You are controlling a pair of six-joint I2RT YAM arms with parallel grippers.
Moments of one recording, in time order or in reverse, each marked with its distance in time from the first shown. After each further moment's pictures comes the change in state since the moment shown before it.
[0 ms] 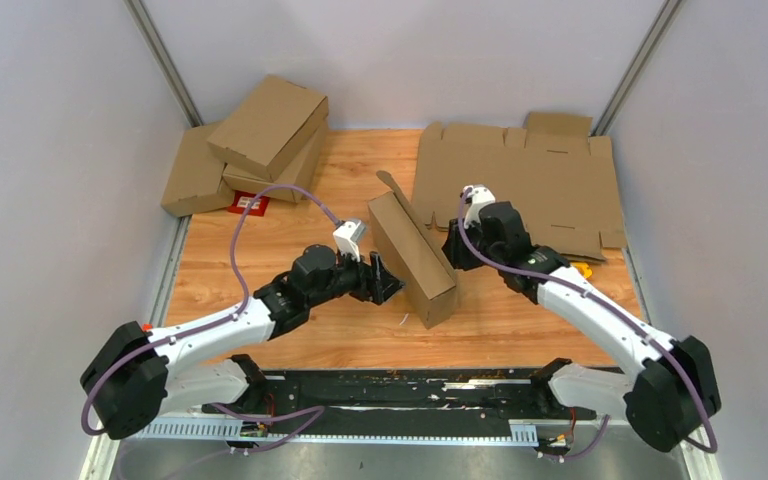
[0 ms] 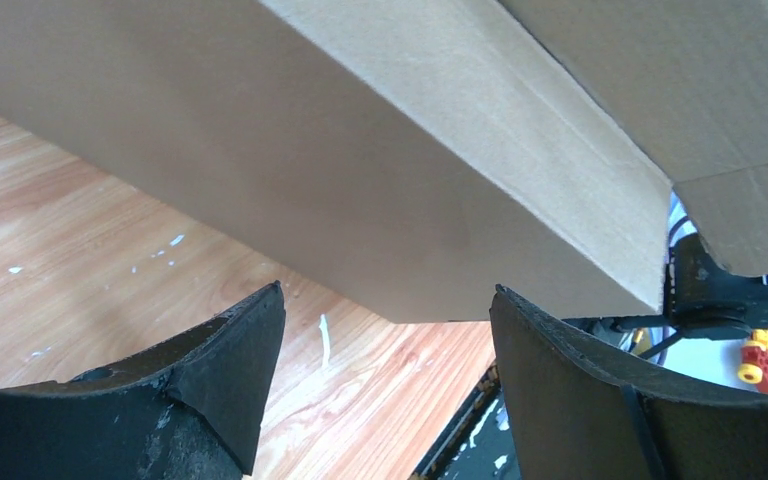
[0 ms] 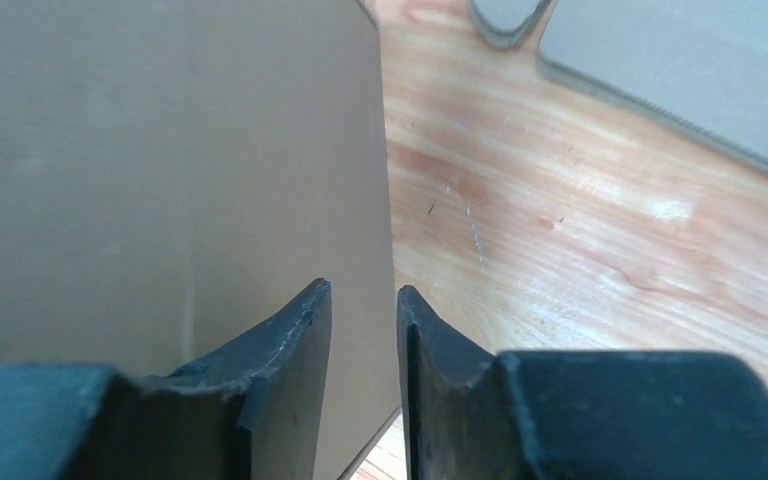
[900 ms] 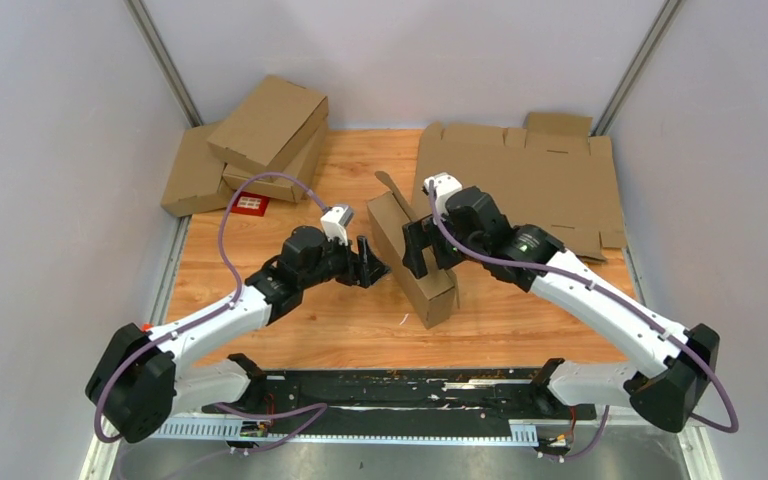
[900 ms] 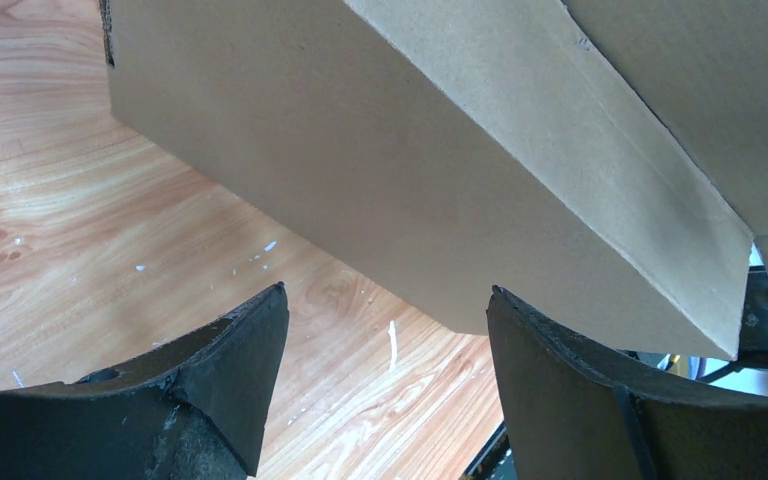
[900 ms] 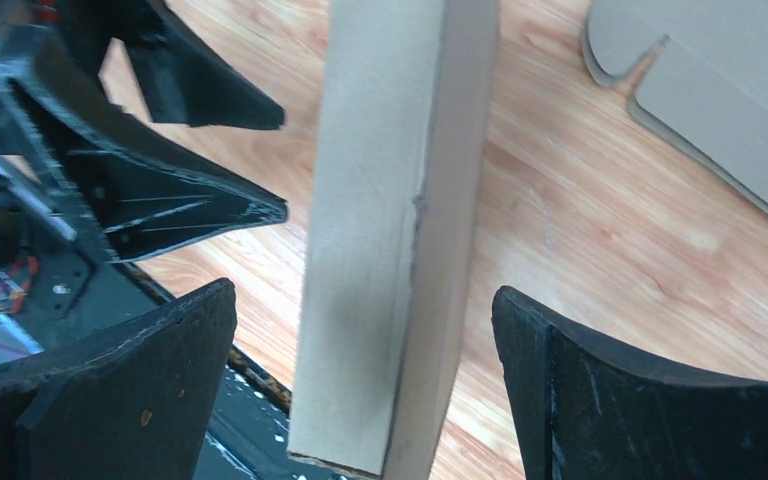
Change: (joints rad) left arm 0.172 0.022 0.055 -0.111 0.109 0.062; right arm 0.231 0.019 0.374 -0.347 0.078 -0.037
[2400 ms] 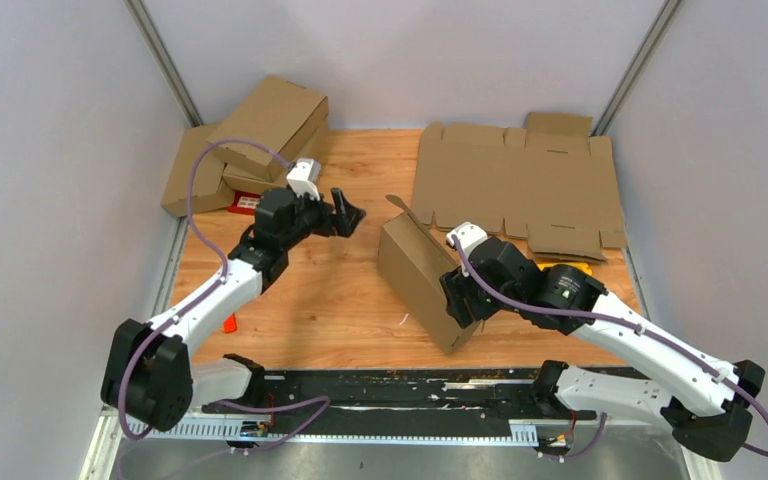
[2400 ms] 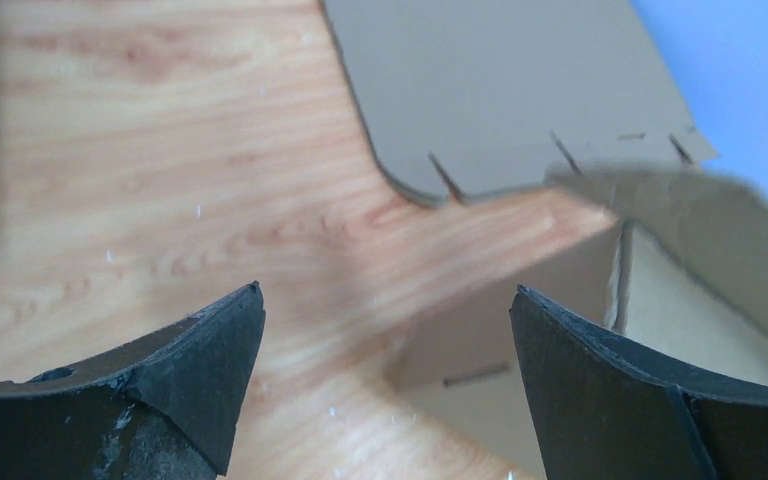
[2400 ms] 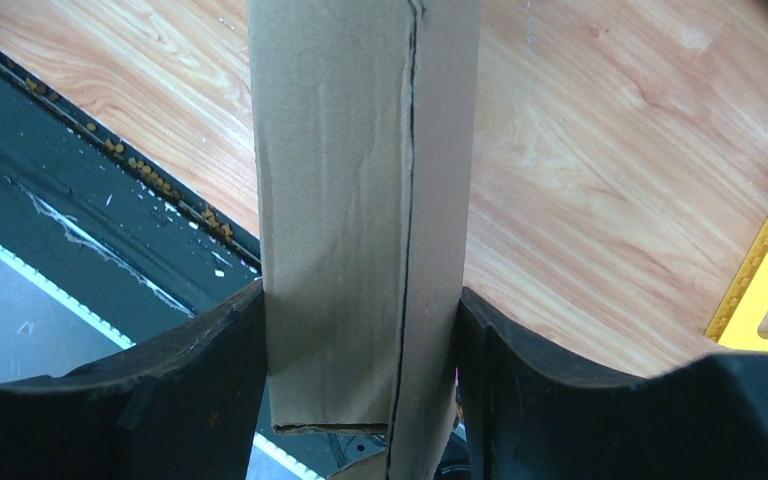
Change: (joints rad) left arm 0.251 0.052 0.134 0.036 -0.051 0.156; right arm 0.180 -0.236 -0.118 -0.357 0.173 0.018
